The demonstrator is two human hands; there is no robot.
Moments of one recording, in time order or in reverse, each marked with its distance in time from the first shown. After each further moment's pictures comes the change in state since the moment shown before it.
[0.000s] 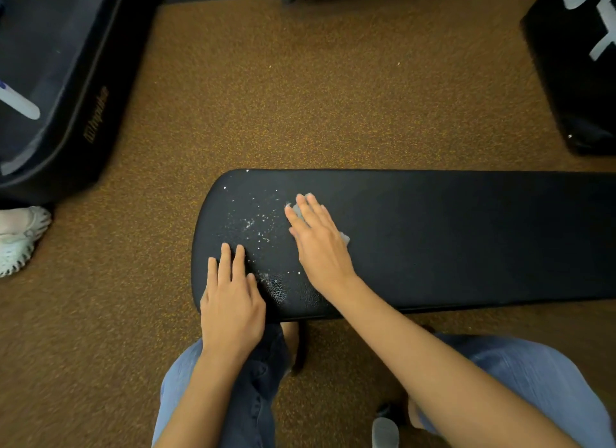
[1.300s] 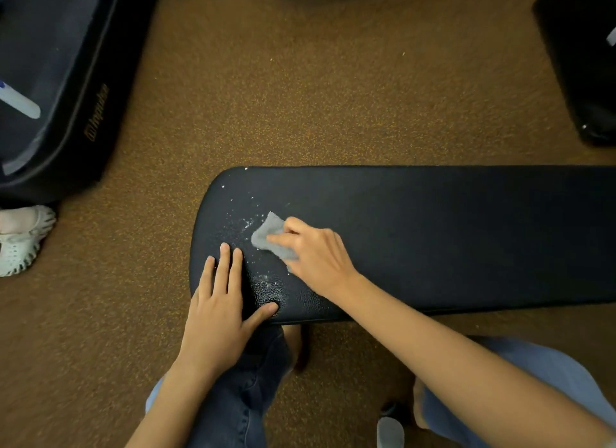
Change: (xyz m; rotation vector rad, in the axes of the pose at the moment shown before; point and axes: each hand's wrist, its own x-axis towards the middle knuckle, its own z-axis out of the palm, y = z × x) left_hand 0.004 -0.036 -0.006 0.277 -0.117 0.285; right_hand -0.005 -0.014 -0.043 0.138 -0.209 -0.128
